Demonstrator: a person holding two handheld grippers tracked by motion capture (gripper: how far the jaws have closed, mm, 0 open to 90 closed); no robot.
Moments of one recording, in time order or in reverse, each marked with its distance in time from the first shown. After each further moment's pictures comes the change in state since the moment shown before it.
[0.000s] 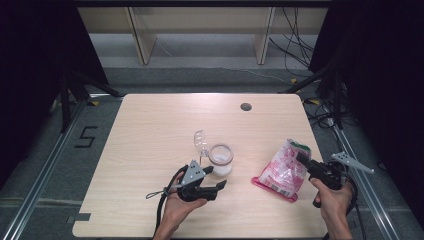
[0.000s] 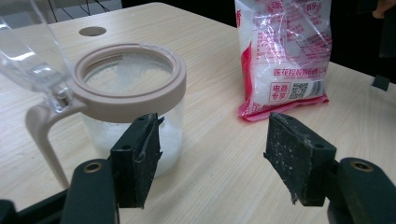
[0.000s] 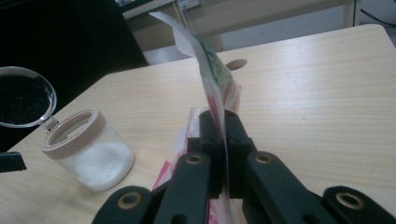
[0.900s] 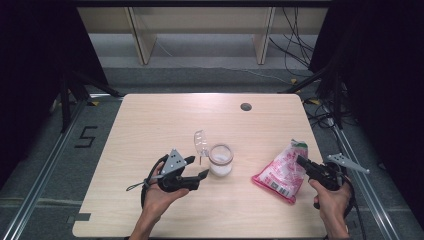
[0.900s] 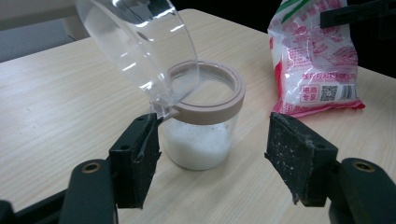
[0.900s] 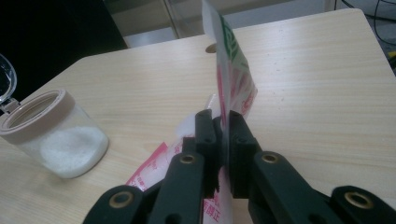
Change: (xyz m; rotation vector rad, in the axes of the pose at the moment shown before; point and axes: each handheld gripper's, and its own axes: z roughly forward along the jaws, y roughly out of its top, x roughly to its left) left arm 0.033 0.019 -0.038 0.007 0.086 0.008; right arm -0.008 -0.009 0.005 0.058 -0.091 -0.041
